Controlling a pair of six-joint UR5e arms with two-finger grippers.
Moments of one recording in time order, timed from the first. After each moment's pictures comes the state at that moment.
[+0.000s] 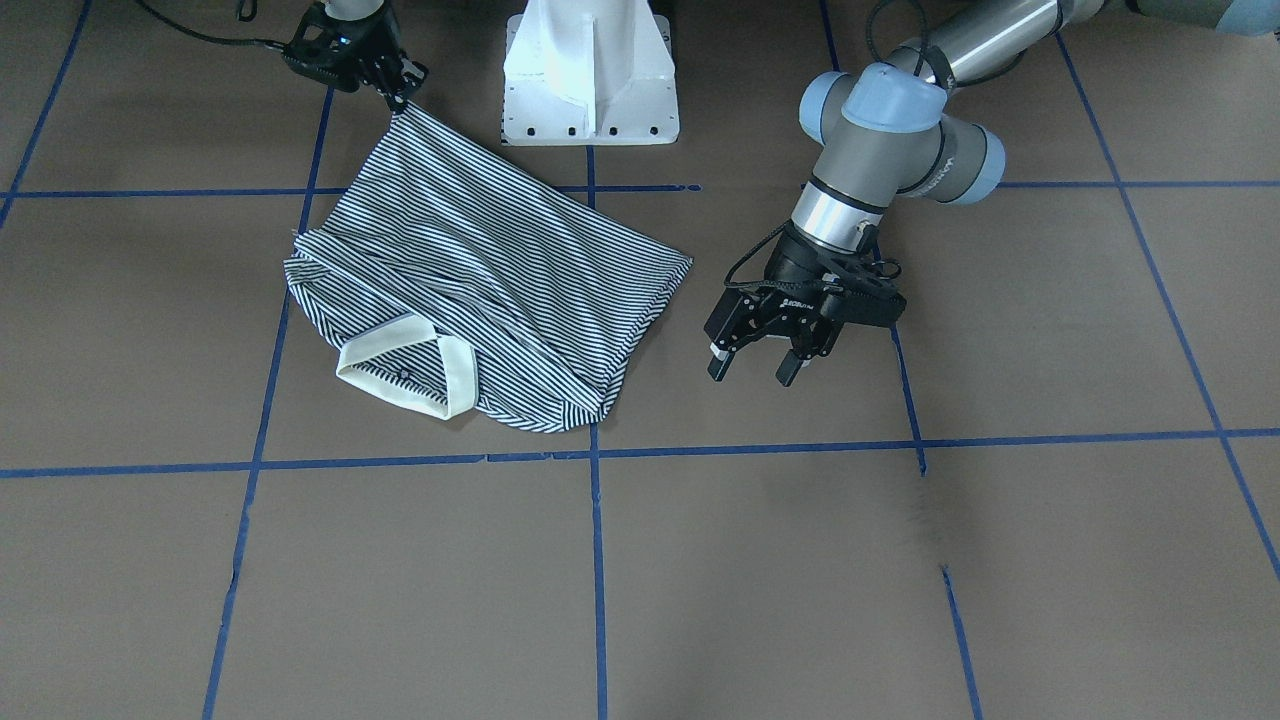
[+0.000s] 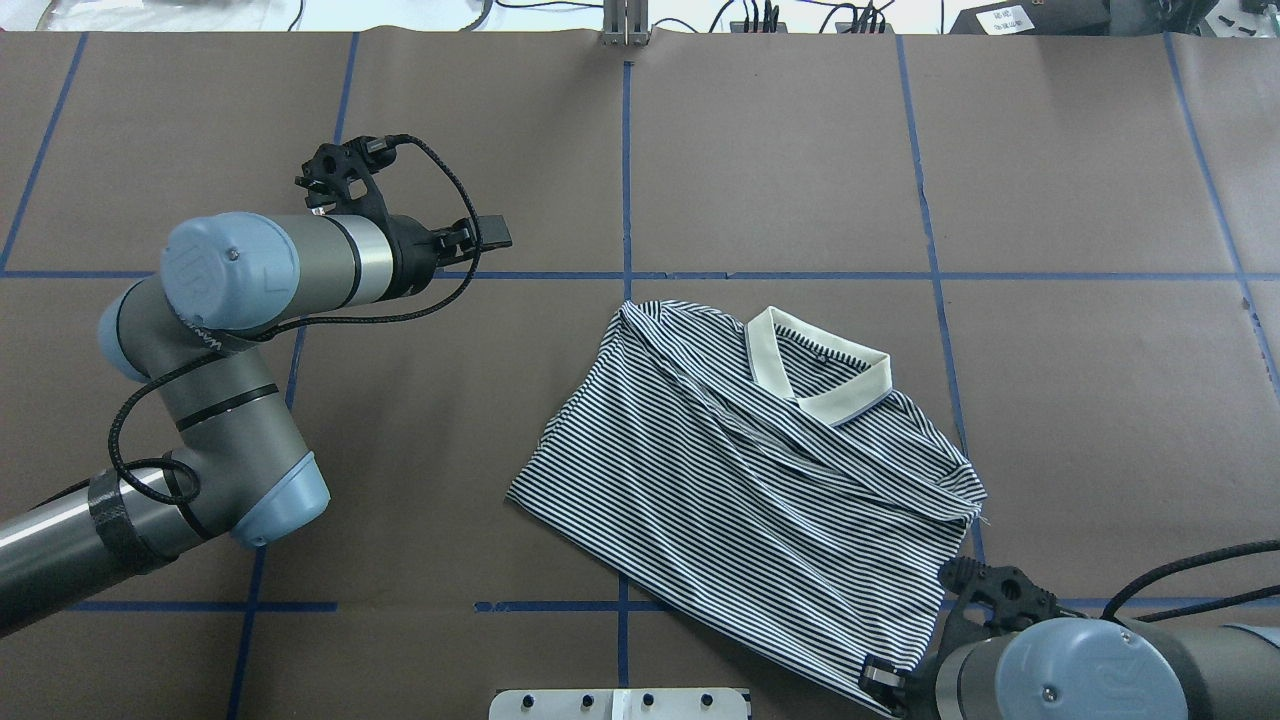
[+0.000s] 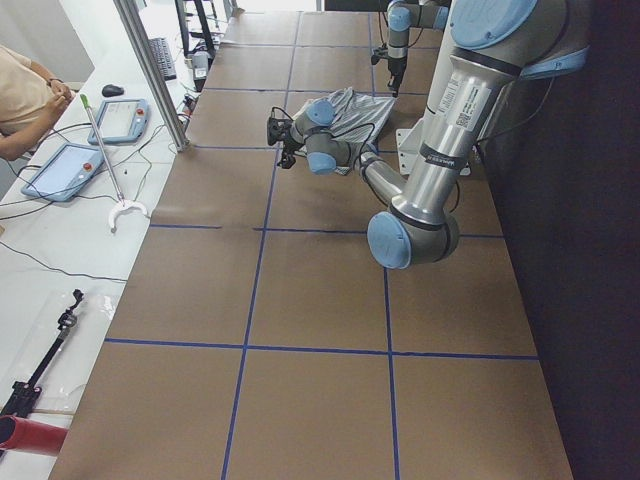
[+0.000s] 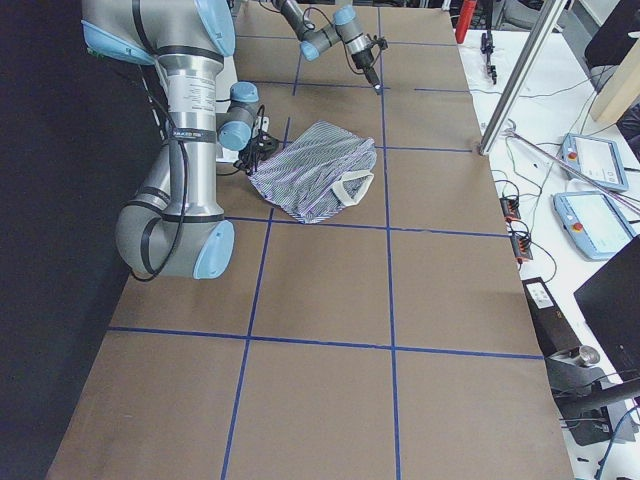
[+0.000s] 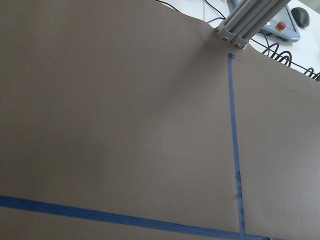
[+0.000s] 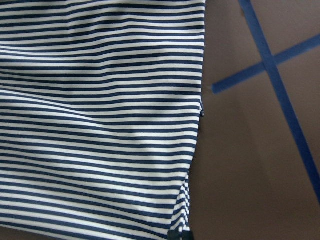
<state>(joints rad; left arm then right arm) -0.63 -2.03 -1.65 -2.30 -1.62 -1.47 0.02 -1.59 2.33 -1.58 1.71 1.99</state>
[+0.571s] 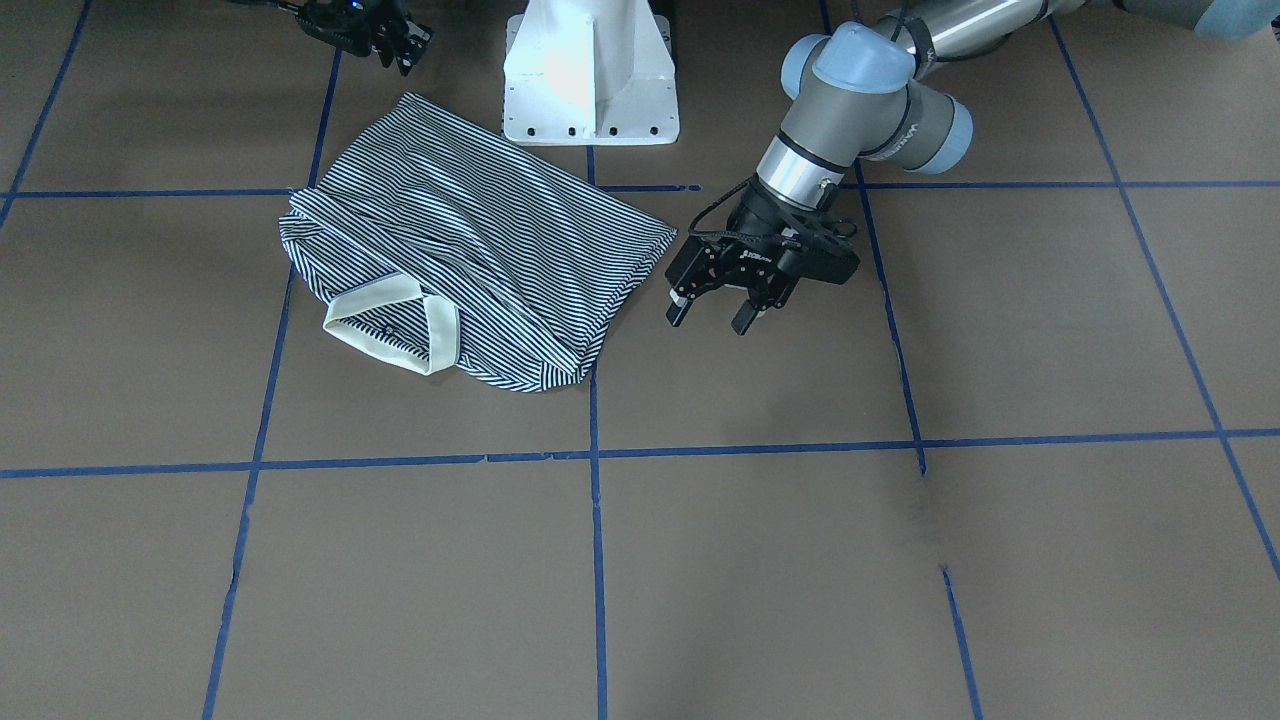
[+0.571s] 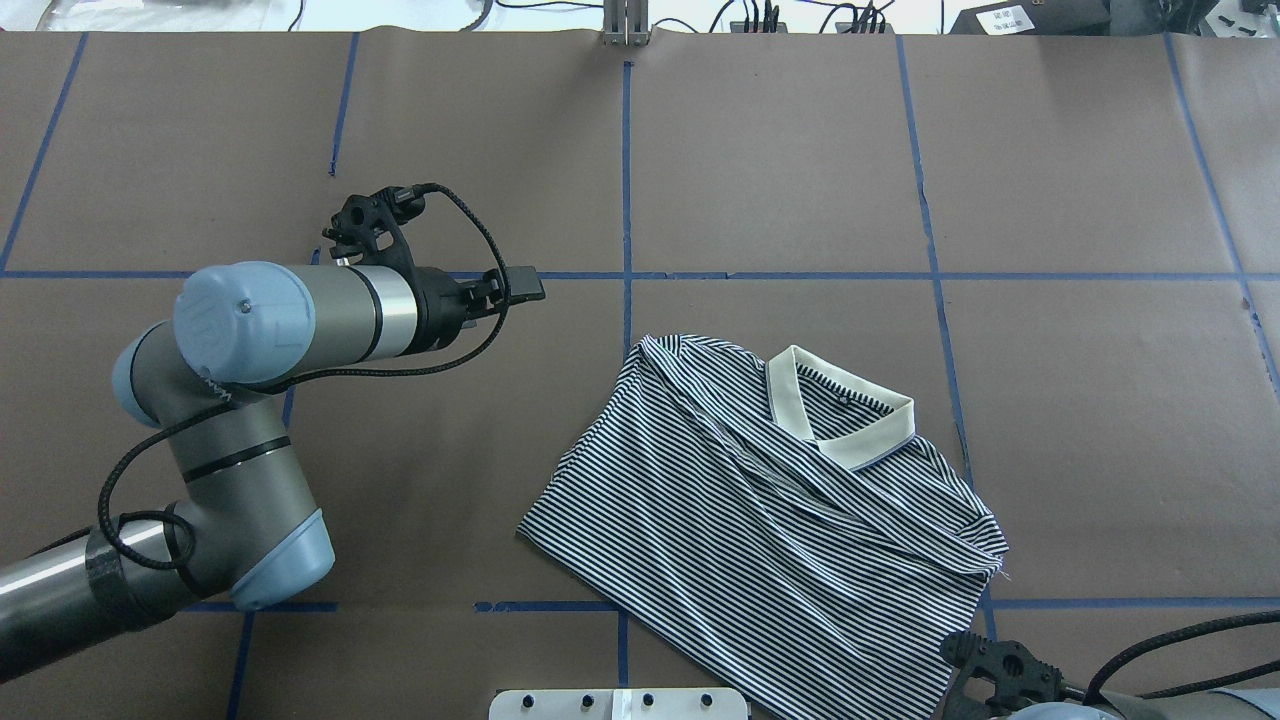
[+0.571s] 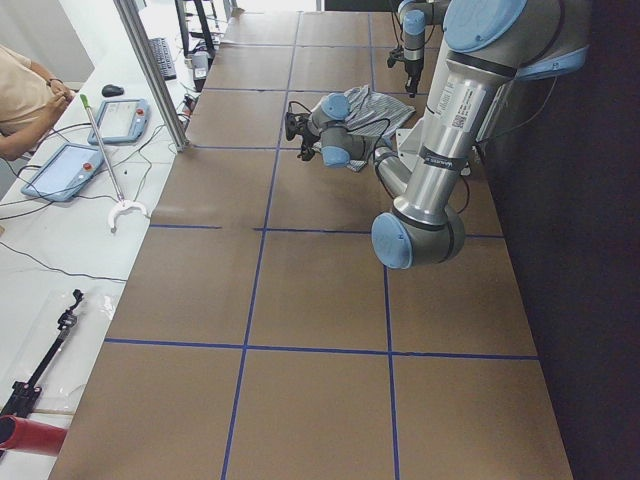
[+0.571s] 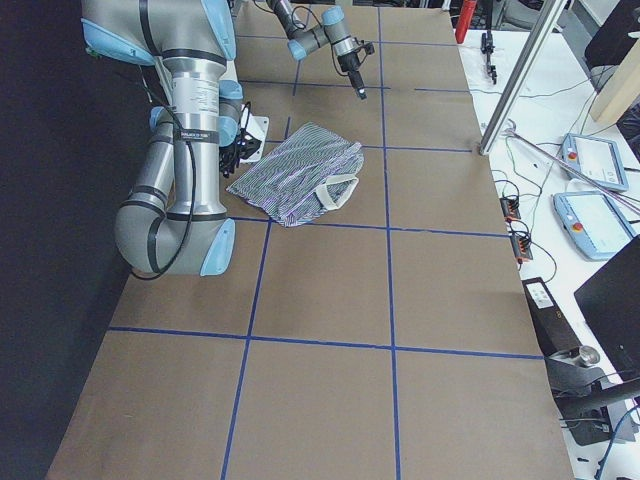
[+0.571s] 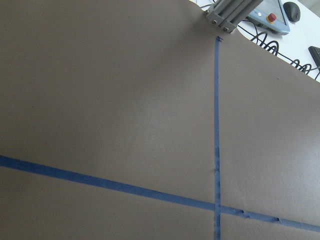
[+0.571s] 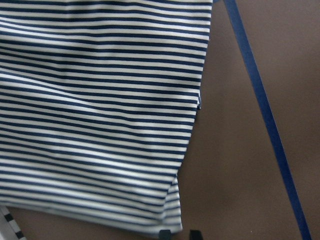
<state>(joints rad) -0.53 -1.99 -1.76 -2.26 -1.66 -1.55 -0.08 -1.58 2.35 -1.62 1.69 2.09</state>
